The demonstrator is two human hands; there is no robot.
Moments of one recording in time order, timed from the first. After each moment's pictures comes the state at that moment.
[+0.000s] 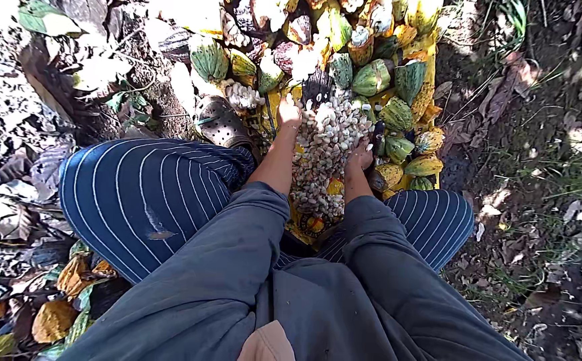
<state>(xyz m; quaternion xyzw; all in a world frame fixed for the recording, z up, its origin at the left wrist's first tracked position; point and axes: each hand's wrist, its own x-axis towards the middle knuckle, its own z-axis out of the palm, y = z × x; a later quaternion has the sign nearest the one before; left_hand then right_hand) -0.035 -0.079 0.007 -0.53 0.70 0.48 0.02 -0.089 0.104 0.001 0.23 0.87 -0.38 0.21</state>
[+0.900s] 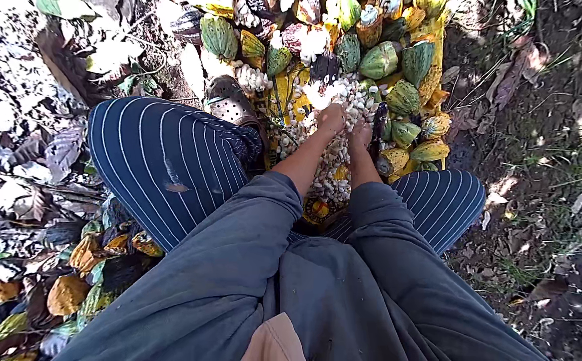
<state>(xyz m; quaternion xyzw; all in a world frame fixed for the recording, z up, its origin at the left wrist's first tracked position) -0.042 0.005 0.060 -0.35 0.80 0.44 0.21 -0.073 0.098 0.043 -0.01 0.91 -0.25 0.33</state>
